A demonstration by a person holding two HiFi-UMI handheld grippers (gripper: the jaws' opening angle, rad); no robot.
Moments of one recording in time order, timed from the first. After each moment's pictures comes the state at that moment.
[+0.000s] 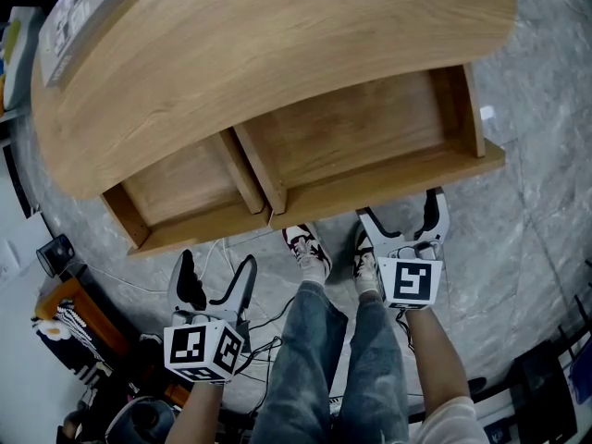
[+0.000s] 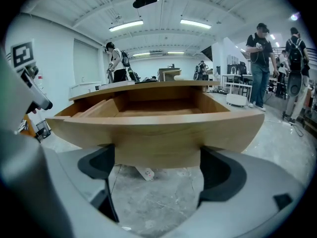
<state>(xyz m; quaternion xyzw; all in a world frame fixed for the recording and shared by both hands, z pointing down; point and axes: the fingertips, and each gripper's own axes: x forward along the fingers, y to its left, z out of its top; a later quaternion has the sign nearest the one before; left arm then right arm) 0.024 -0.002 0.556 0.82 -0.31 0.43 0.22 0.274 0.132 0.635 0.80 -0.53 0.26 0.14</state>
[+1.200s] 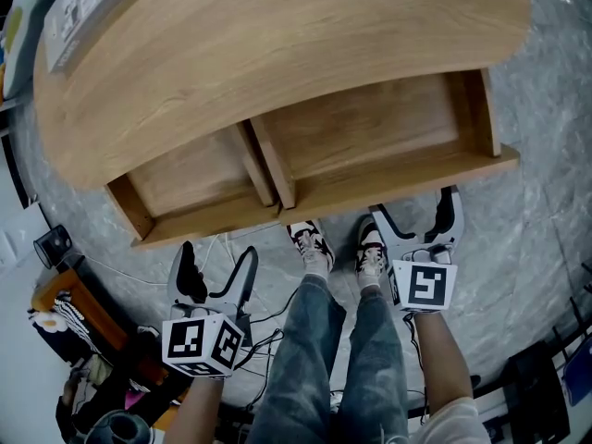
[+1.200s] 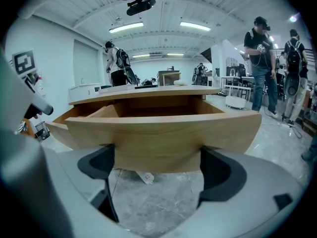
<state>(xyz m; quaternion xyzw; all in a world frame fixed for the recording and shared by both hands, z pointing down) 0.017 -0.016 0.548 0.82 -0.32 0.41 0.23 0.278 0.127 0.607 0.80 -0.53 0.24 0.14</state>
